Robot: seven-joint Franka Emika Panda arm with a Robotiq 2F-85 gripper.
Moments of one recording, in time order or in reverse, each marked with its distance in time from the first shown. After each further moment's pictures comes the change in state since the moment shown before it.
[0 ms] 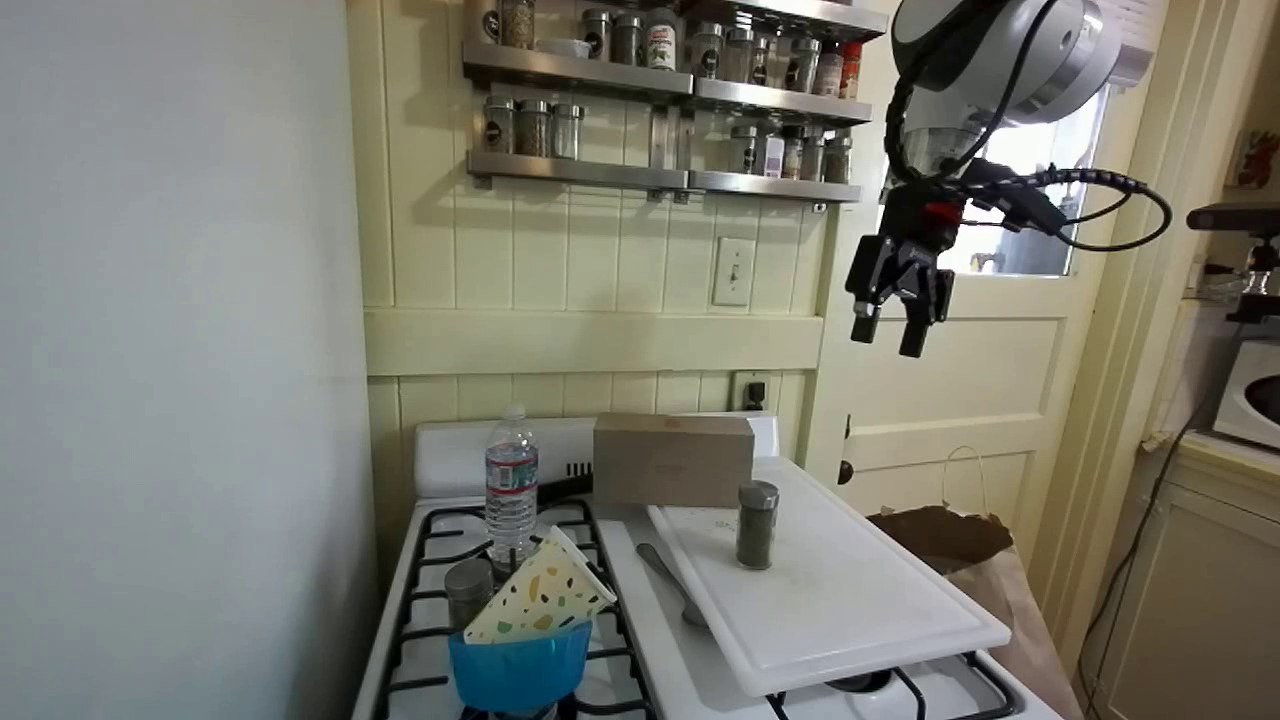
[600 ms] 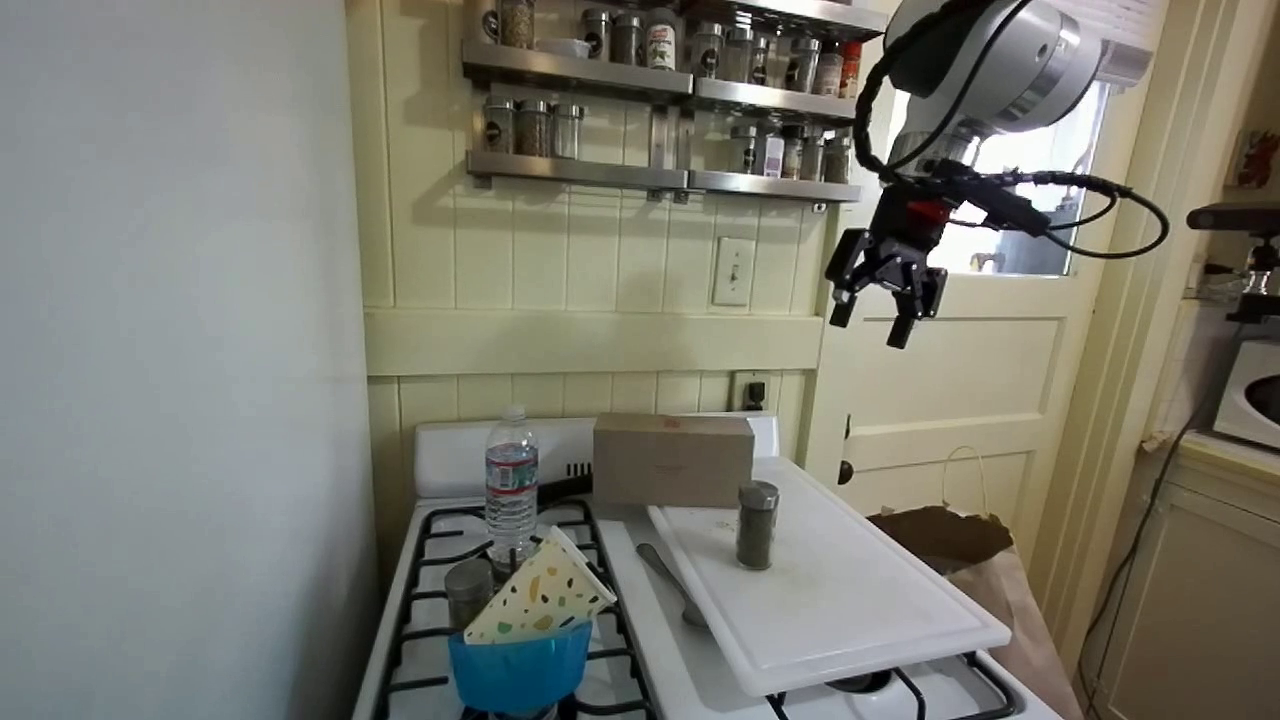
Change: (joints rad) arm -0.061 0.094 0.007 0.089 0.090 0.039 0.104
